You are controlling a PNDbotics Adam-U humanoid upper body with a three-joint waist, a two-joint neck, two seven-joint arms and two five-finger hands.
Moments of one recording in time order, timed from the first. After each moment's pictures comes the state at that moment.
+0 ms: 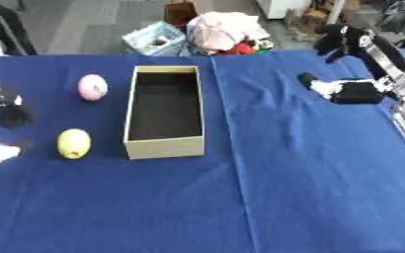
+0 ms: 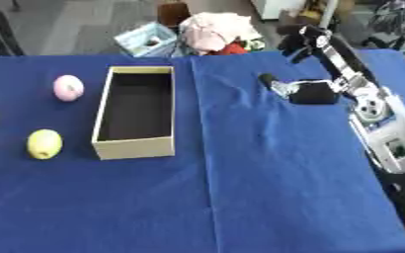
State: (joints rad) left arm -0.63 0.88 -0.37 -1.49 -0.27 -0.08 -0.57; right arm -0.49 -0.58 0.07 -1.60 0.28 -0.10 0.12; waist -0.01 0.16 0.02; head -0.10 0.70
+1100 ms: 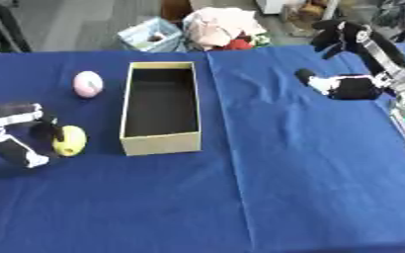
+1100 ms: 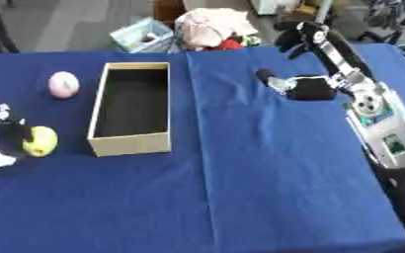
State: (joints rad) left arm -0.75 0.67 -0.38 -1.15 -0.52 -0.22 -0.57; right arm -0.49 -0.57 0.07 -1.60 0.28 -0.11 0.12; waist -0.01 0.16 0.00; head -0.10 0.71
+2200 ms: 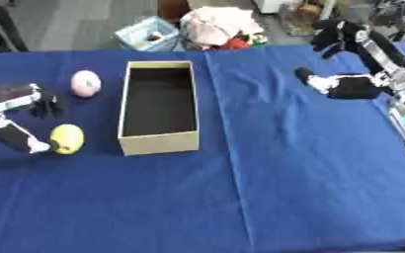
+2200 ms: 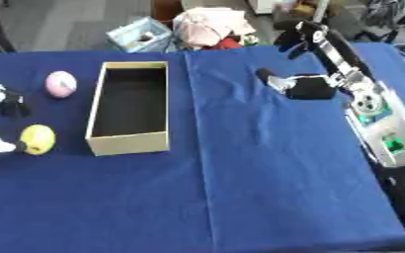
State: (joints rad) left arm -0.76 0.65 -0.37 -1.17 -0.59 -0.19 -0.54; right arm -0.49 -0.56 0.07 -1.60 0.27 -0.11 0.12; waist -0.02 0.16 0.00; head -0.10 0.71
